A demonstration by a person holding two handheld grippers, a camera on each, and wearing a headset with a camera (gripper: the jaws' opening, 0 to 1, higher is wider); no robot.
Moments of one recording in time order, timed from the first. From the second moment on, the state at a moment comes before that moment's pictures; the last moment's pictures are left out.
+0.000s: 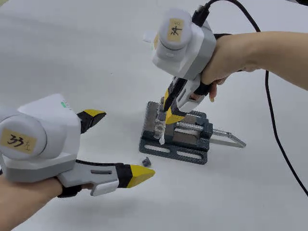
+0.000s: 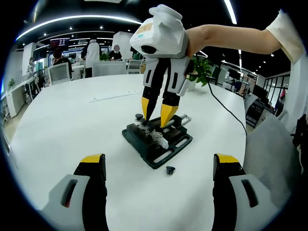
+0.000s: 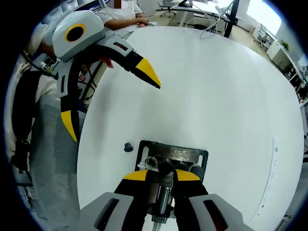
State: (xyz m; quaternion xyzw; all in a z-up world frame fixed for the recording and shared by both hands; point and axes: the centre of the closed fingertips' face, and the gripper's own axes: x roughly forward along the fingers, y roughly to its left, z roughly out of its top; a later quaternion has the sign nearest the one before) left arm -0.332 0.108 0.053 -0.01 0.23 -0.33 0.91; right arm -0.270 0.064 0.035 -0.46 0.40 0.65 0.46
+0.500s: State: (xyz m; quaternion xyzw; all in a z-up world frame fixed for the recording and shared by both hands) left arm -0.332 0.112 0.056 -0.01 0.23 -0.33 0.92; right arm -0.288 0.064 0.047 -0.42 0.36 0.66 0.51
